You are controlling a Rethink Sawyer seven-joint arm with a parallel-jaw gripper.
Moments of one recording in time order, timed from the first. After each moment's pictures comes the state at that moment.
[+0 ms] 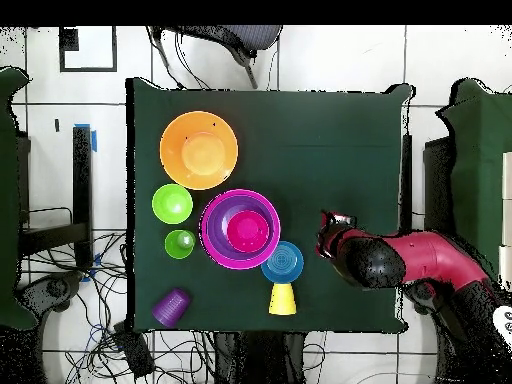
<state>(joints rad) -1.18 -0.64 0.86 1.94 -0.79 0.59 0.48</state>
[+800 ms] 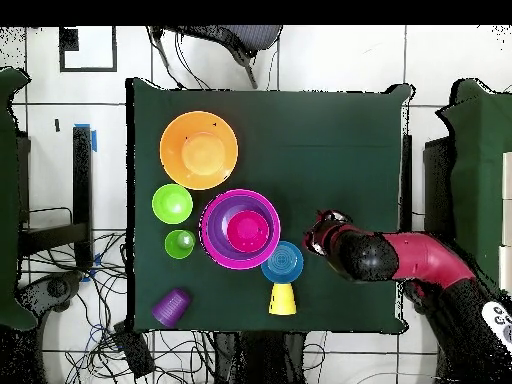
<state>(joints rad) -1.10 -0.63 0.74 1.92 -0.63 0.54 0.73</state>
